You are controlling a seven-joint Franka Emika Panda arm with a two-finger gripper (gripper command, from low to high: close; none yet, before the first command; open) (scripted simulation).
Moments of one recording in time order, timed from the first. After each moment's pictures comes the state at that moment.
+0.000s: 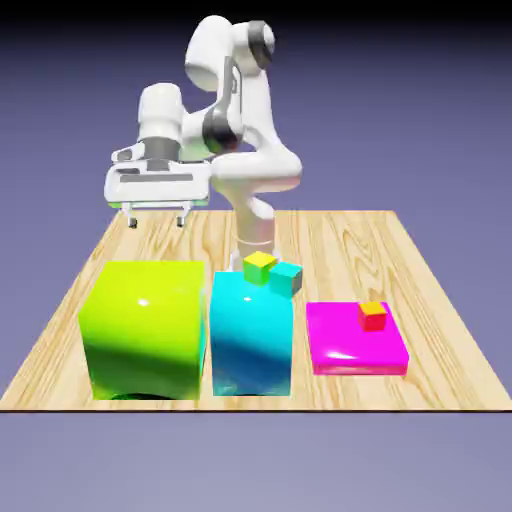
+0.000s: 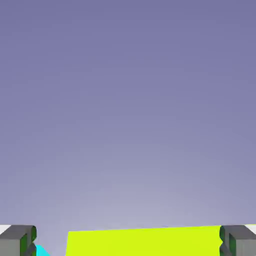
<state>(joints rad) 0.17 -0.50 -0.68 -2.61 0.13 2.81 0.19</state>
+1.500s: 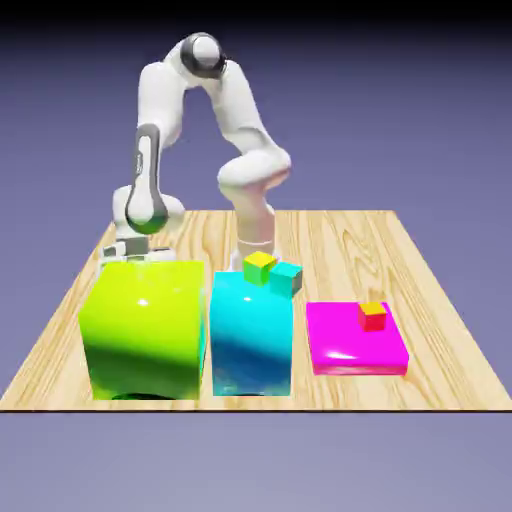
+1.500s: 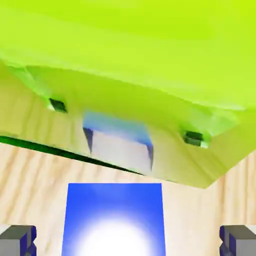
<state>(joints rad) 1.03 -0.49 -2.02 -2.77 0.72 3.14 -1.24</state>
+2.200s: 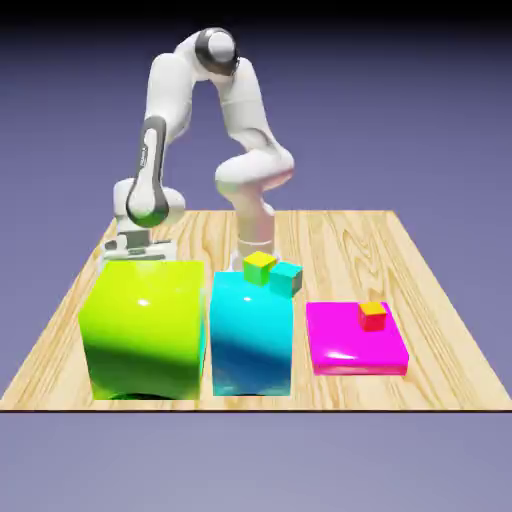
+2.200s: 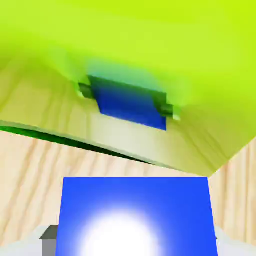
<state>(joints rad) 0.77 -0.23 -1.78 -2.77 0.66 2.89 -1.31</state>
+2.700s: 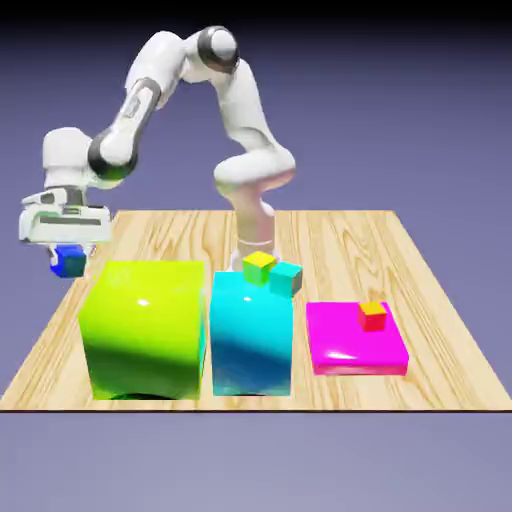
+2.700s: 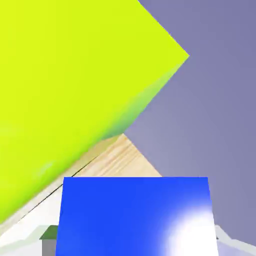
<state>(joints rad) 0.69 -0.39 -1.48 -2.38 0.20 2.58 -1.11</state>
